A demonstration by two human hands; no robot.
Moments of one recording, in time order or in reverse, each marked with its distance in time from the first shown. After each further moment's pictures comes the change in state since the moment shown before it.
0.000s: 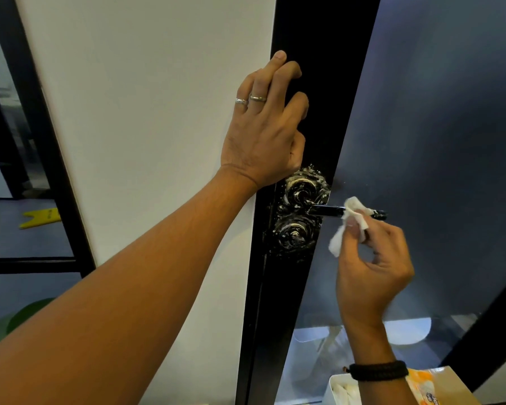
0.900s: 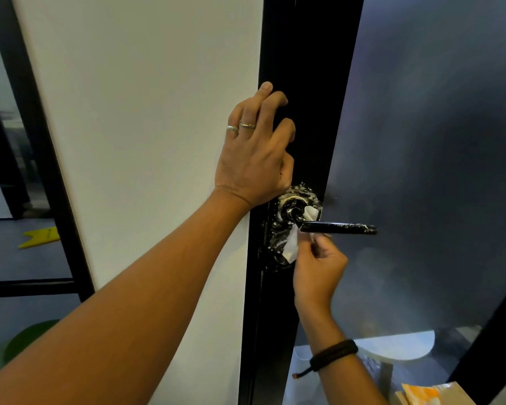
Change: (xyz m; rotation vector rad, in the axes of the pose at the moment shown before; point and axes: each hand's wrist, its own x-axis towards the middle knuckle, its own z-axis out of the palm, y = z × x) left_hand 0.000 -0.001 0.002 -0.019 0.003 -0.002; right_hand -0.018 0.005 0.064 0.364 -0.123 0.564
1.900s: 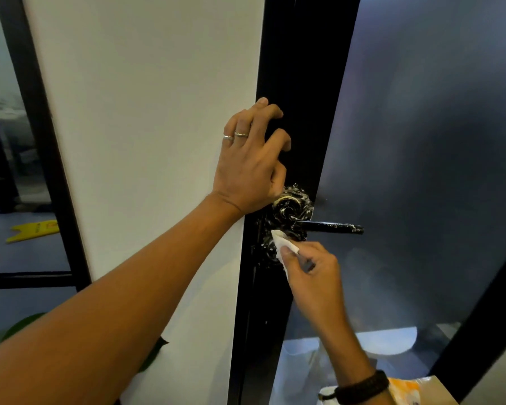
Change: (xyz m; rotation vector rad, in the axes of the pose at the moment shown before) left_hand -0.009 0.005 -0.012 -0.158 -0.032 -0.035; right_hand -0.014 -0.038 -0.044 -0.389 -0.379 -0.050
